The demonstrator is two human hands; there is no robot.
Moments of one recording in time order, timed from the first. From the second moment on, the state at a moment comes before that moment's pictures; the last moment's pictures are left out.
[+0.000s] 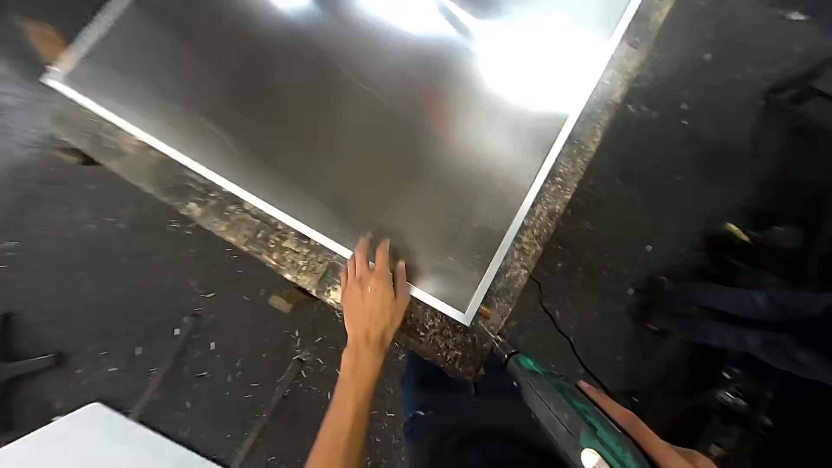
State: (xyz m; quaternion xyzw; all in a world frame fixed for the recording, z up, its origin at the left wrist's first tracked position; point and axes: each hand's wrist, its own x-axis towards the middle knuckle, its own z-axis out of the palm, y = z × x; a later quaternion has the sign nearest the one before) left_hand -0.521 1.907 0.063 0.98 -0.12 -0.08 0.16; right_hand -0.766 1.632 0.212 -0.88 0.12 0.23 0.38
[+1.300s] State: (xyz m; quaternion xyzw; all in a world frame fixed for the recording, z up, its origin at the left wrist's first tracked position) left_hand -0.439 1.875 -0.017 0.94 -0.30 -0.11 0.10; right_hand -0.633 1.768 0.243 -0.83 0.31 0.36 0.28
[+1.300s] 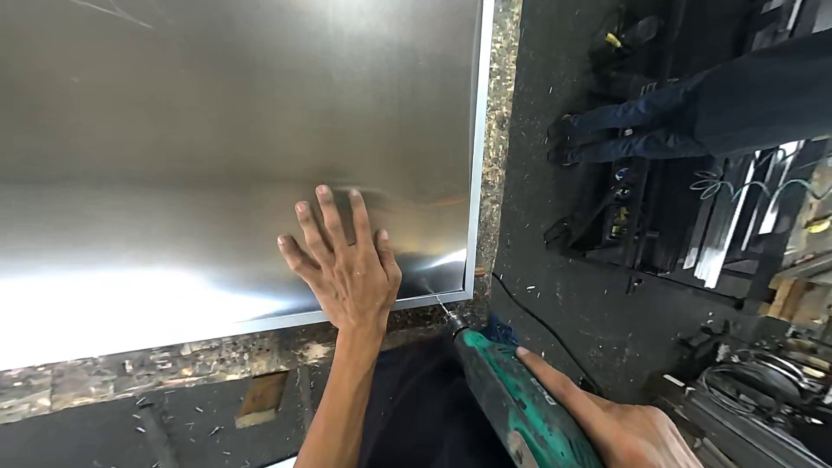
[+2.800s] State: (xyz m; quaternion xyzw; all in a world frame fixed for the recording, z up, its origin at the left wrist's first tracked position) left_hand -0.442 1.874 -0.015 0.94 -0.30 -0.11 0.09; right_hand -0.662 1.729 0.258 -0.82 0.41 0.26 0.30
